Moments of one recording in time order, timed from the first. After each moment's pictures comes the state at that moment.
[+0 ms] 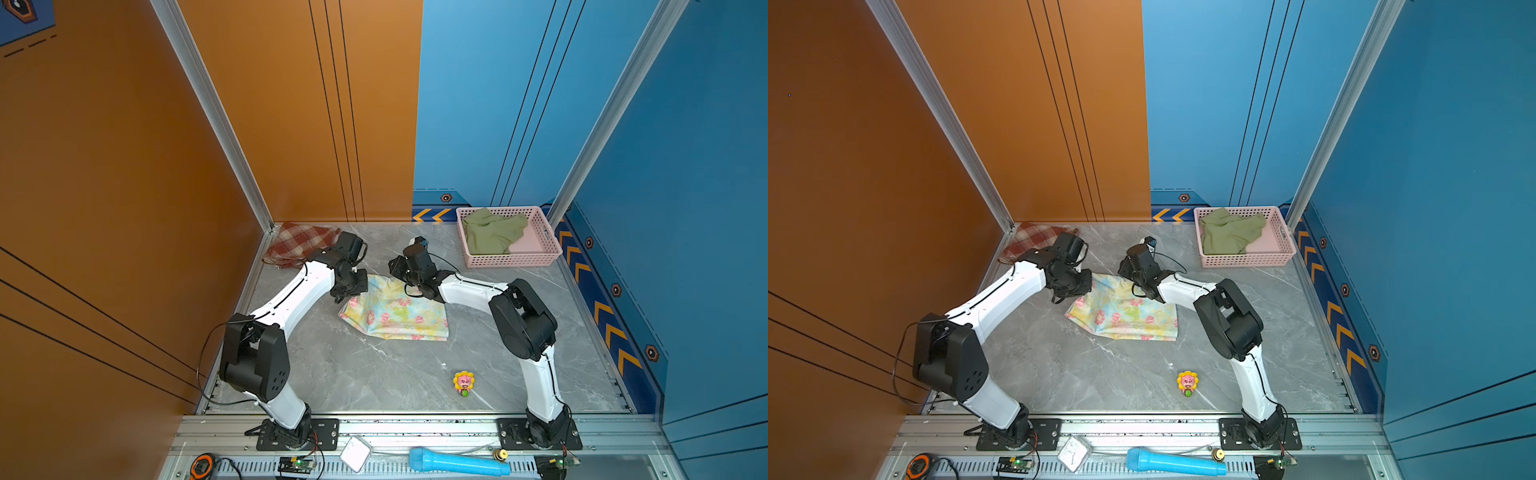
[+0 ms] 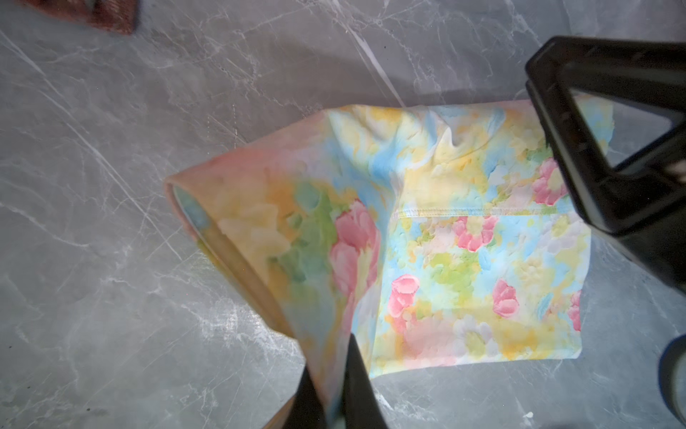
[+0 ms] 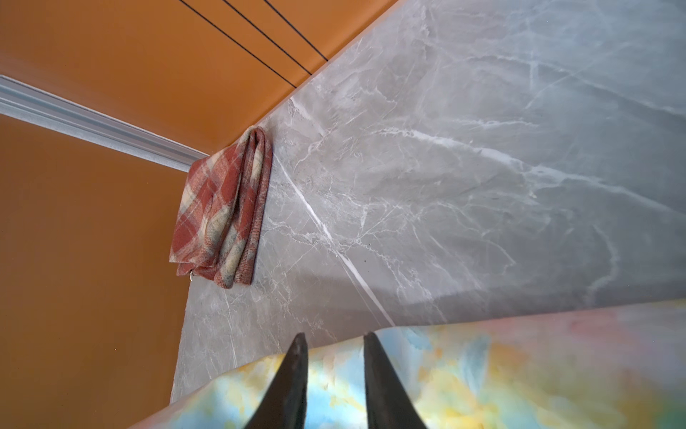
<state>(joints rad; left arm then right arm) -0.35 1.64 1.35 -0.91 0.01 -0.45 0.68 2.14 1.47 0.14 0.05 0.97</state>
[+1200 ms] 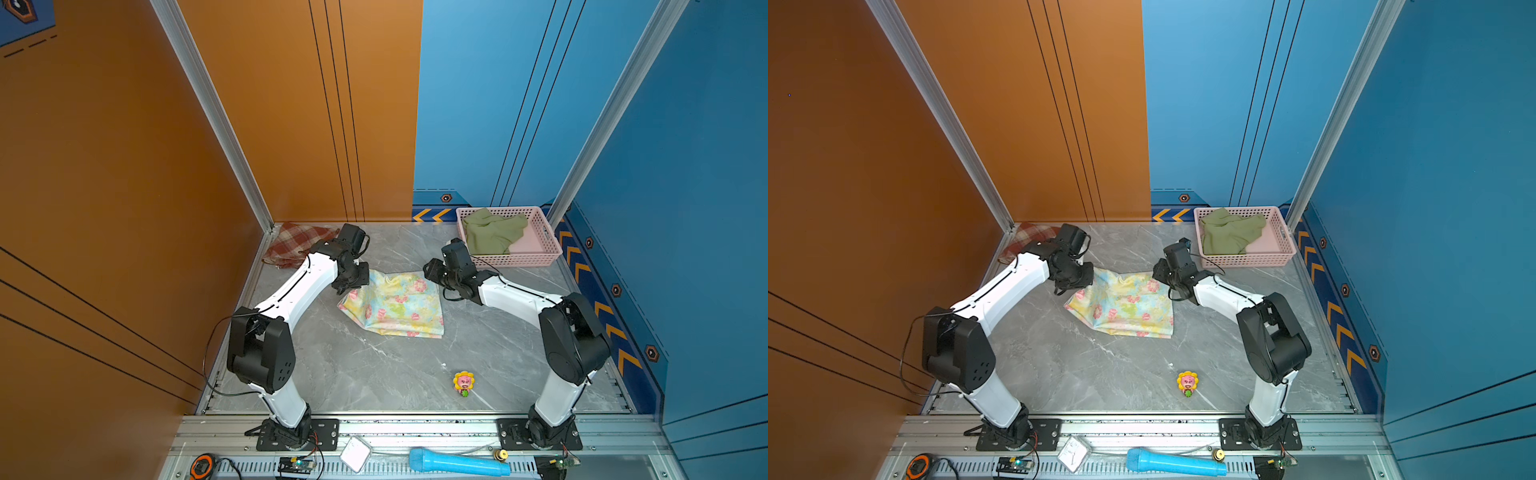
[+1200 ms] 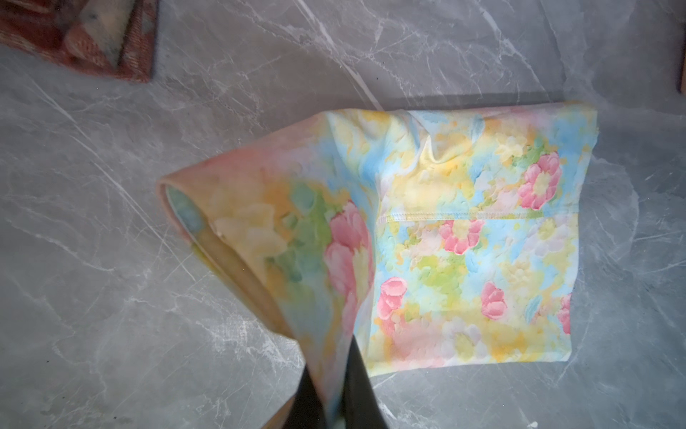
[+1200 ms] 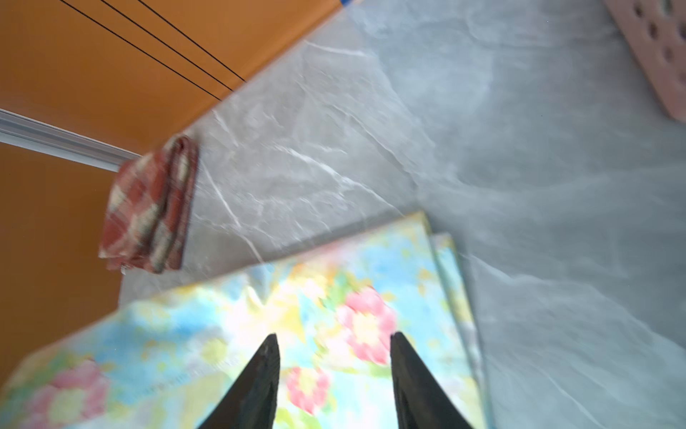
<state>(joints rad) -0.35 1.71 1.49 -0.96 -0.03 -0.40 0.50 1.77 1.13 -0.09 -0.01 0.80</state>
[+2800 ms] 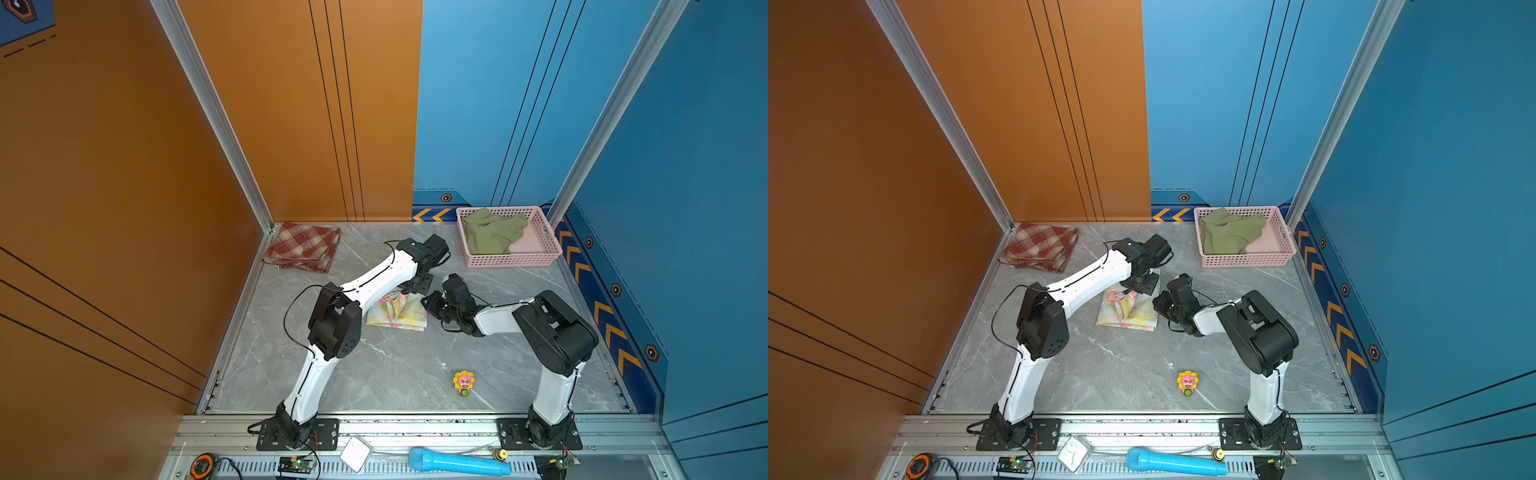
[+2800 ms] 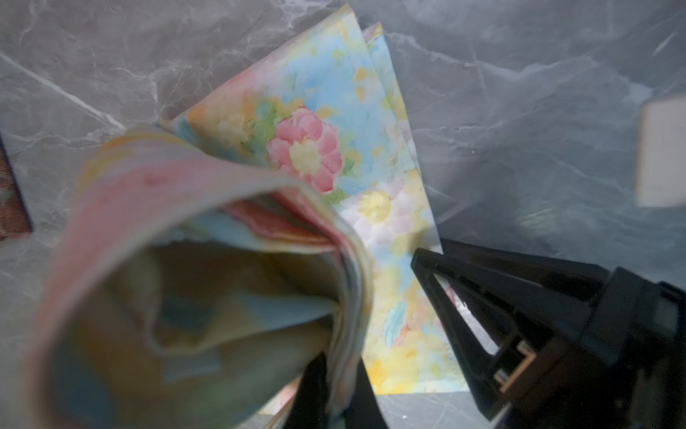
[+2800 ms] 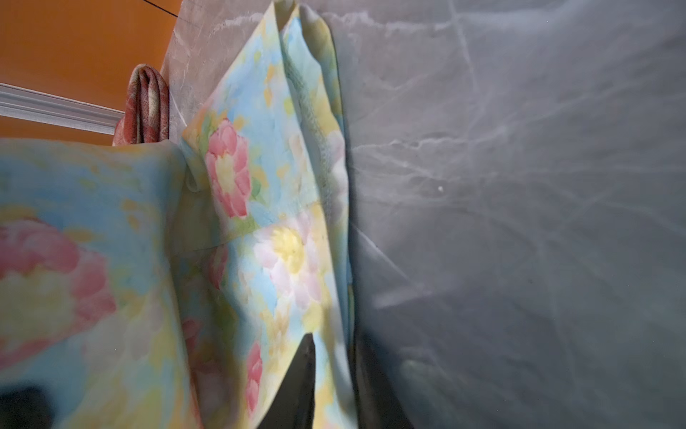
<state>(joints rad) -0.74 2.24 2.09 -1.18 -0.25 -0.36 0.55 1.88 0.80 0.41 -0.14 1.03</state>
